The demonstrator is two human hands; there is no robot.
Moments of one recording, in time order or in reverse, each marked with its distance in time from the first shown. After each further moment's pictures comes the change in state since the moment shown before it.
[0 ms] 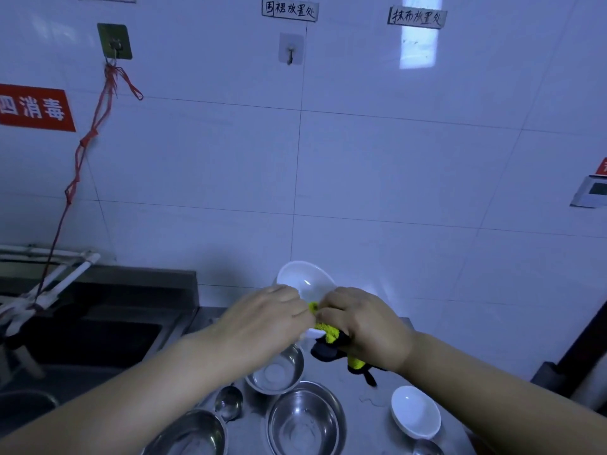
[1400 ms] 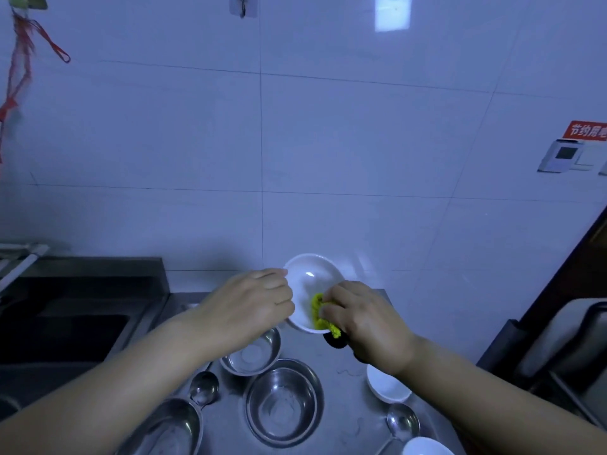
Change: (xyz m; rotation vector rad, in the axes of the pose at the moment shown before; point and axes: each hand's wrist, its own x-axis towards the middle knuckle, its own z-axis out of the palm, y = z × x) left_hand 0.024 -0.006 0.062 0.063 0.046 0.150; right_hand -0.058 0.020 0.016 -0.093 0.072 0.122
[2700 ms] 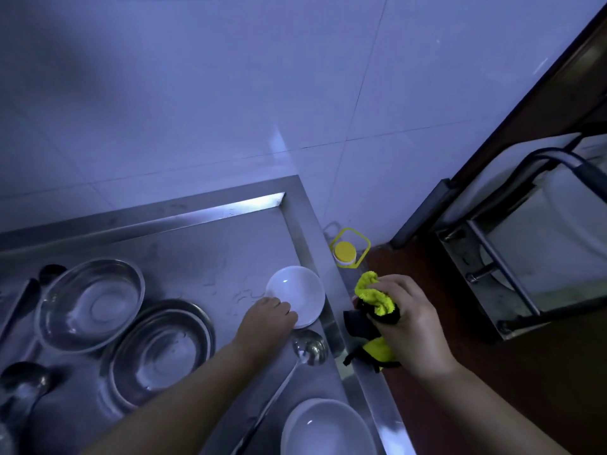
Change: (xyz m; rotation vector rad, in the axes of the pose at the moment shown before) left_hand 0.109 0.224 0.352 -0.547 -0.468 -0.214; right_hand -0.281 0.145 0.090 0.325 0.035 1.072
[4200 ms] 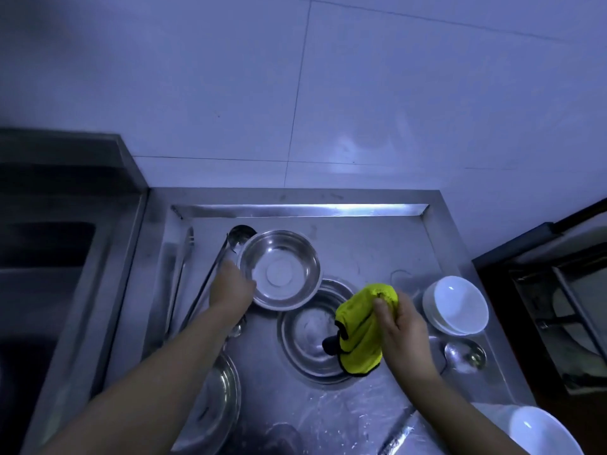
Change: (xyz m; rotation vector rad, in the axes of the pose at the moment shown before) left_hand -0.250 -0.277 -0.048 -0.751 0.062 -1.315; right_hand -0.019 -0.266 0.231 0.133 -0.122 0.407
